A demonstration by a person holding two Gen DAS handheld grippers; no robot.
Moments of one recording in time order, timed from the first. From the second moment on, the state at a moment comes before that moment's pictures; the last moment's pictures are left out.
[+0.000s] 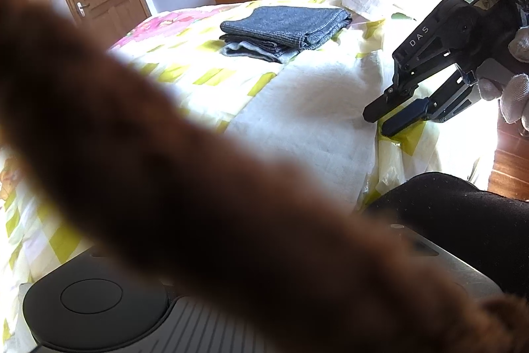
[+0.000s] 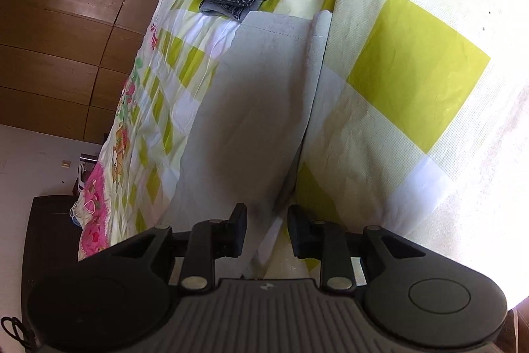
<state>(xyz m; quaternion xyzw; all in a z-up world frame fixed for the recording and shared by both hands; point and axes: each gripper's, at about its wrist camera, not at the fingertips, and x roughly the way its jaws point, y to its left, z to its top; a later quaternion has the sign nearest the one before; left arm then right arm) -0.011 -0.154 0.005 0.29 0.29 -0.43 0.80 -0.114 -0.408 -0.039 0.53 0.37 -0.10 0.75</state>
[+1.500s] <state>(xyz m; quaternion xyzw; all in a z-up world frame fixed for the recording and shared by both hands) 0.000 -0.125 0.012 0.24 0.28 -0.38 0.85 -0.147 -0.413 0.048 0.30 0.22 -0.23 0.90</state>
